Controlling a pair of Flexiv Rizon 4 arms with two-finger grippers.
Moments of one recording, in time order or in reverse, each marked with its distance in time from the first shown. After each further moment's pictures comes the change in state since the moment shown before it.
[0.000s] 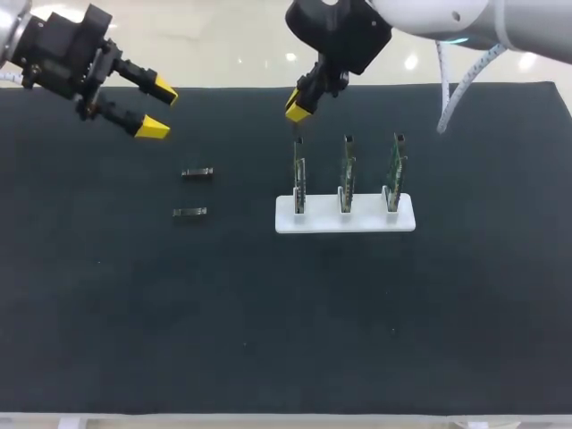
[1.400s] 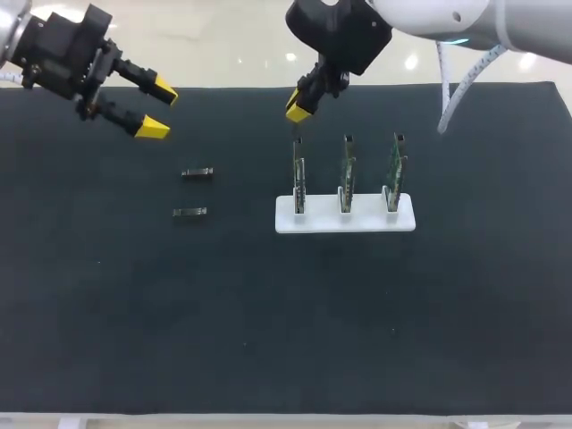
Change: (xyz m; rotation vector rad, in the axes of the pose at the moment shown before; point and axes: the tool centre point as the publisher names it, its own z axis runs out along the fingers) left arm 0.000 0.000 0.000 0.000 0.000 0.000; right arm 0.001 0.000 0.000 -0.001 -0.001 -0.005
